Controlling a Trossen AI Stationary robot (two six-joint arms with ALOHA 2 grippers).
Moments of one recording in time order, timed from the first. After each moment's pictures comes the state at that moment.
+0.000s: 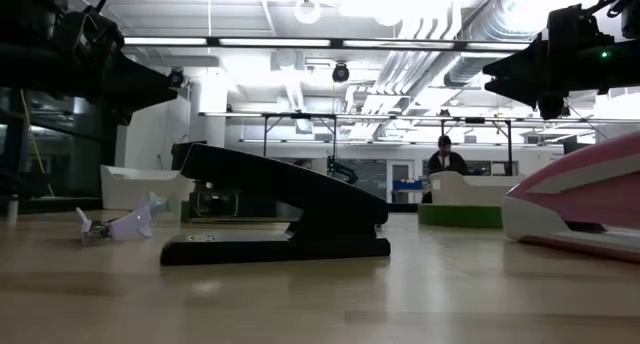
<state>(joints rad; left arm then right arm) 0.25 0.05 0.01 0.02 0.04 -0.21 -0.34 0.06 0.05 0.11 0.18 0.23</state>
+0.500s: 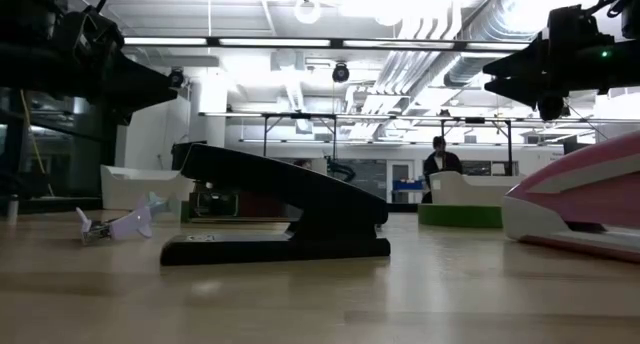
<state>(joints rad) 0.26 0.05 0.01 0.02 0.04 -0.21 -0.34 0.06 0.05 0.11 0.16 0.29</state>
